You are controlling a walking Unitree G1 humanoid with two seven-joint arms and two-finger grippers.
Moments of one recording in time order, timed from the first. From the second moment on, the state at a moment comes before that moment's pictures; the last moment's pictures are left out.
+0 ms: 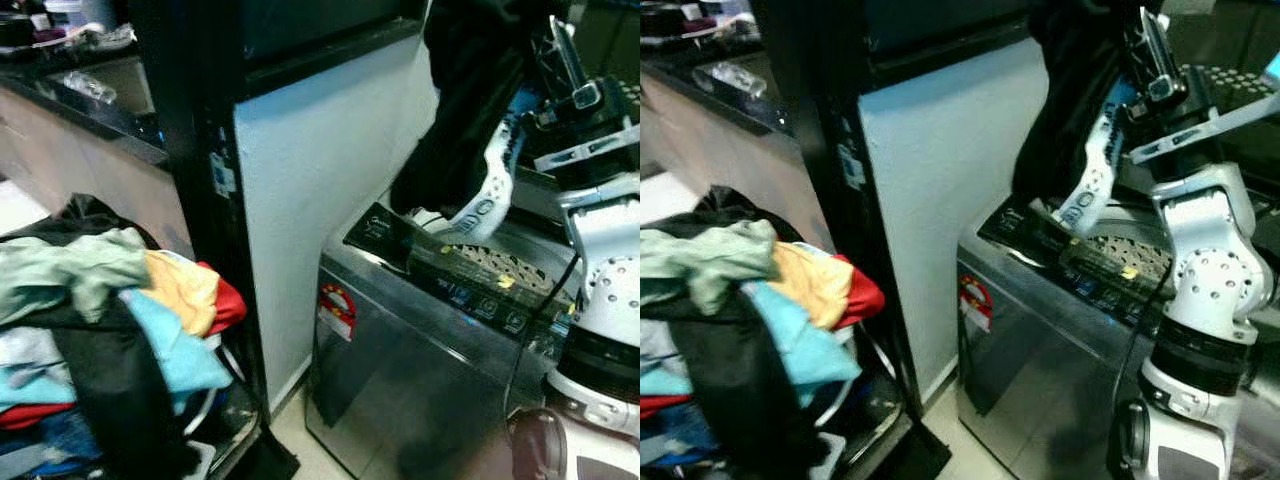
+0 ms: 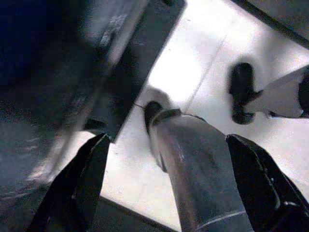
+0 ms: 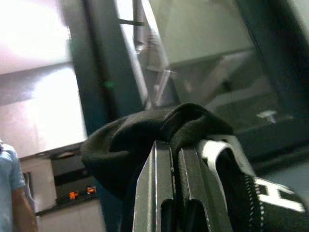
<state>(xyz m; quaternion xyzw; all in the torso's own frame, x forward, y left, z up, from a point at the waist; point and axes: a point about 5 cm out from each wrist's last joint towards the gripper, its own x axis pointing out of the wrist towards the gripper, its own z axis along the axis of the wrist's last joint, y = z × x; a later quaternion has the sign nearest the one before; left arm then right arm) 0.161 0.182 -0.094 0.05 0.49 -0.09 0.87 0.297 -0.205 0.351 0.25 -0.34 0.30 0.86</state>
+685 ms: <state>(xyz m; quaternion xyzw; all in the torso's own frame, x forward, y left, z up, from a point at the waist) 0.163 0.180 -0.093 0.05 0.48 -0.09 0.87 0.299 -0.204 0.350 0.22 -0.33 0.30 0.87</state>
